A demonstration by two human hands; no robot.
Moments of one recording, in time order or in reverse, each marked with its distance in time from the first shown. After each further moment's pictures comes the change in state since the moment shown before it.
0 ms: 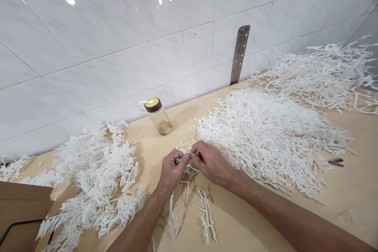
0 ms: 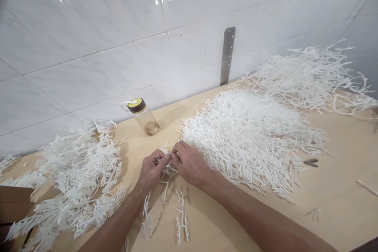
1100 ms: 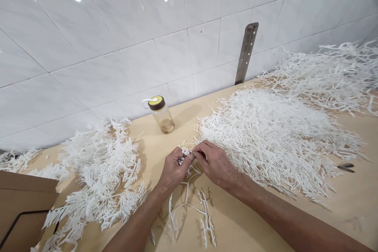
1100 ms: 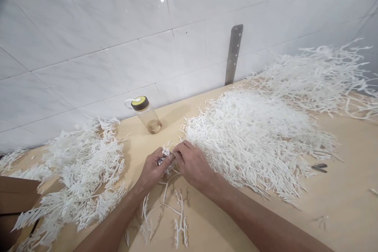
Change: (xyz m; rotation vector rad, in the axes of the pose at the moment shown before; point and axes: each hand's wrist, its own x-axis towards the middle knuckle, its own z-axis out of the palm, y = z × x) left_hand 0.000 0.003 -0.004 0.114 -0.039 0.148; right_hand -0.002 -0.003 0.000 0.026 0.067 -0.036
